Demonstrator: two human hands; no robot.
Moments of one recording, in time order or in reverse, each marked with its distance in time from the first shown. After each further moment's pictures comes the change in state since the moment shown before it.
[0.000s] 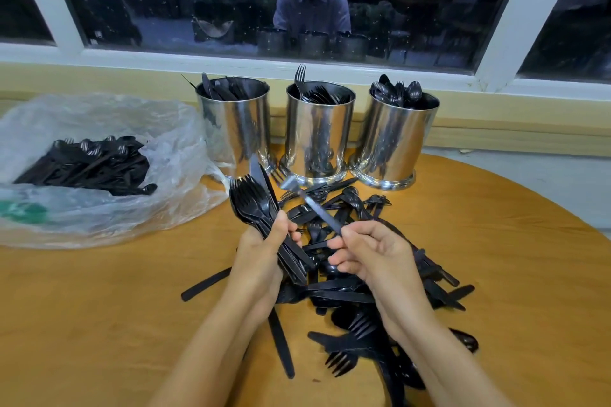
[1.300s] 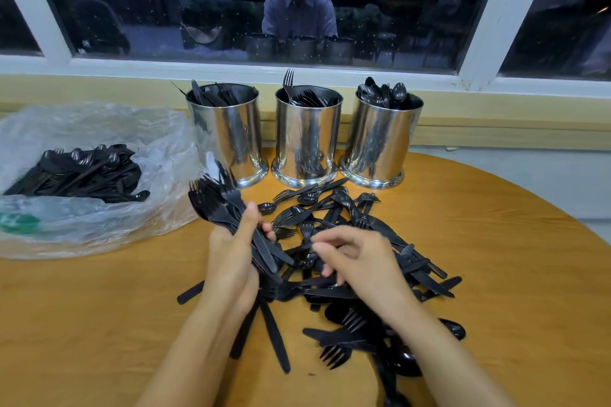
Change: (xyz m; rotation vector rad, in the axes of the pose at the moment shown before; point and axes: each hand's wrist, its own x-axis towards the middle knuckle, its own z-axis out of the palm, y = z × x) left_hand 0.003 0.011 -0.010 -0.185 0.051 0.146; right_hand 0.000 -0.003 -0.001 -0.629 -0.102 -0.128
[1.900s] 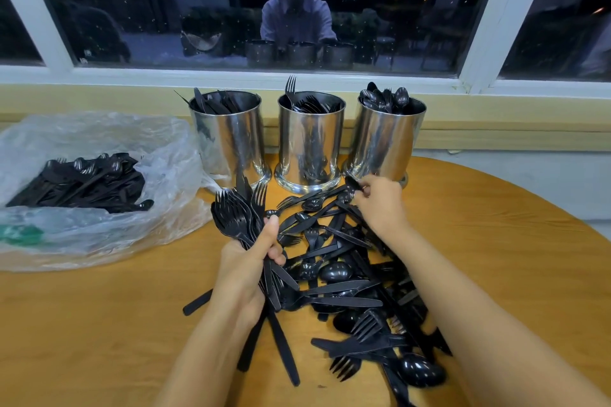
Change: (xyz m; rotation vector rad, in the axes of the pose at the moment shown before) left_hand 0.003 -0.004 -0.007 0.110 -0.042 -0.153; right_hand 0.118 0.030 -0.027 -0.540 0.330 0.041
